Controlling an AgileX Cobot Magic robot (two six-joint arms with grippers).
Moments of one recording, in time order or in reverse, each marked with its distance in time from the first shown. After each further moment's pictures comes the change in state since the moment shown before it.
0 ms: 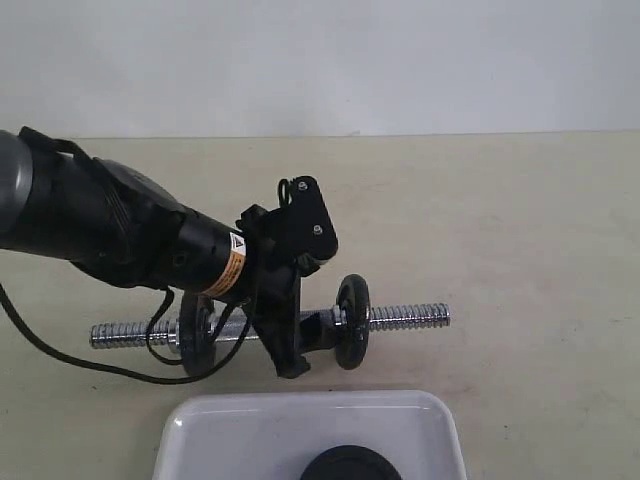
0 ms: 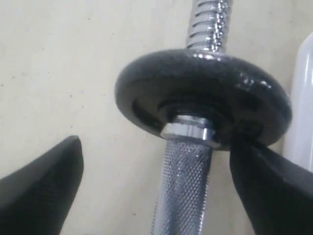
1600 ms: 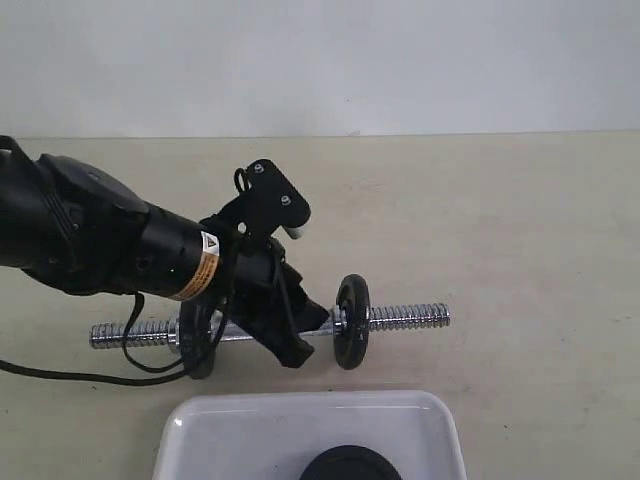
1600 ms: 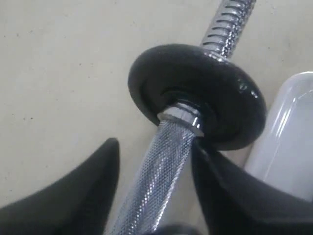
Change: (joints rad) left arm 0.000 -0.108 0.088 0.000 0.027 -0.313; right arm 0.000 0.000 0.000 0.004 0.014 0.020
